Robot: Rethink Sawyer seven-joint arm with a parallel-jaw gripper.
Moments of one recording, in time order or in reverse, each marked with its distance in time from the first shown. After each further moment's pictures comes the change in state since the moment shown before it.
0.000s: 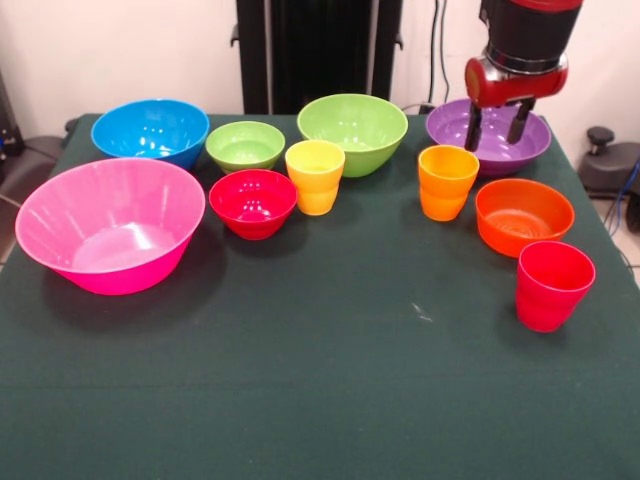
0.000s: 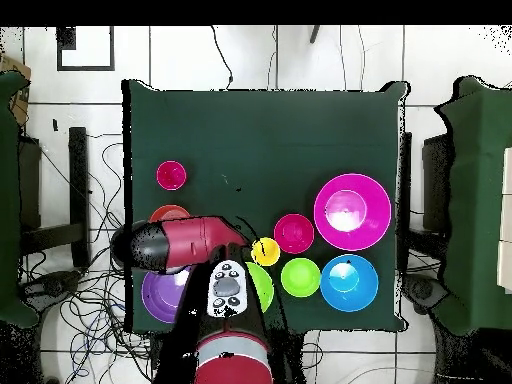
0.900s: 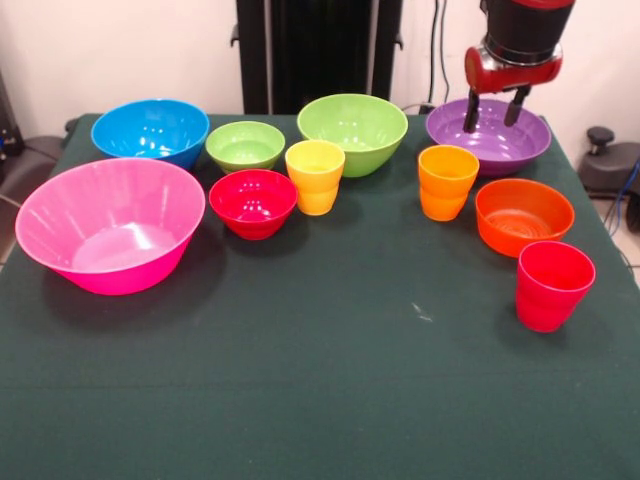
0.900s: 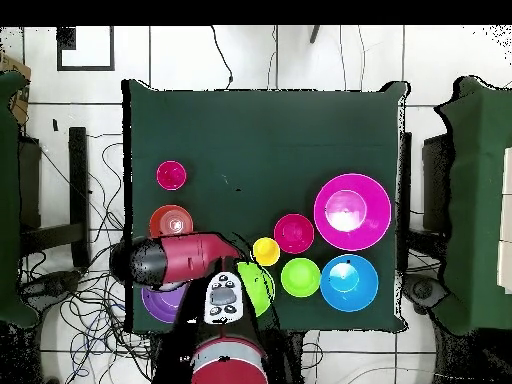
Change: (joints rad) arm 0.001 -0.004 0.008 0.092 0.019 0.000 0.028
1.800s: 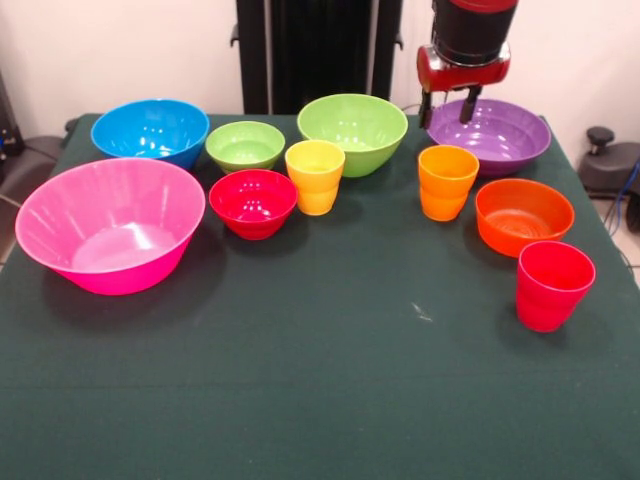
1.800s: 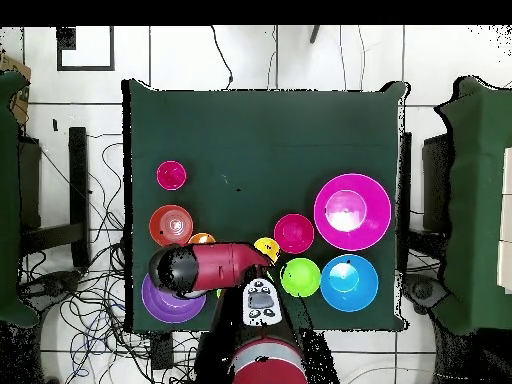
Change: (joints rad) arm -0.096 0.000 0.005 0.068 -0.053 -0.046 0.000
